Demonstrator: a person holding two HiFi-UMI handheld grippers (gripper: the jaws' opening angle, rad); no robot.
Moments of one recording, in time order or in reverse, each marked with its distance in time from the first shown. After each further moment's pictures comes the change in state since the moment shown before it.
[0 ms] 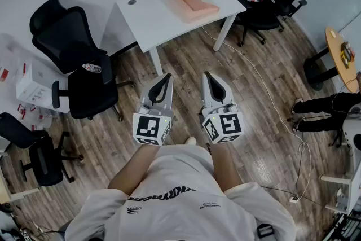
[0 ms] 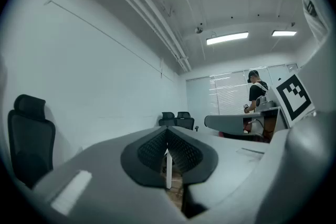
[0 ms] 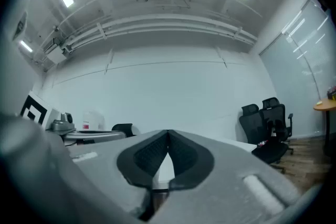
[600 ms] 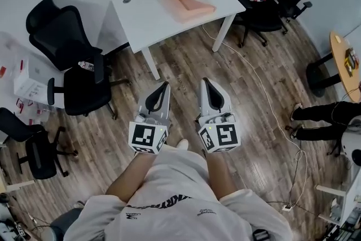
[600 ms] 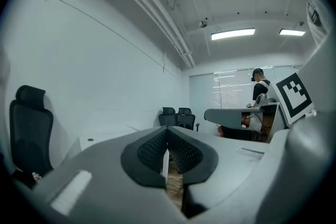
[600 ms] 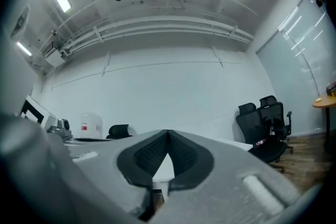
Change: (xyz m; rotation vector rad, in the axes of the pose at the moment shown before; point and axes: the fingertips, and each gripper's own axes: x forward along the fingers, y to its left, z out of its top) left arm 0.045 -0.053 -0.032 -0.046 0.039 0.039; right arm -0.015 -0.074 -0.003 0.006 -0.011 0.000
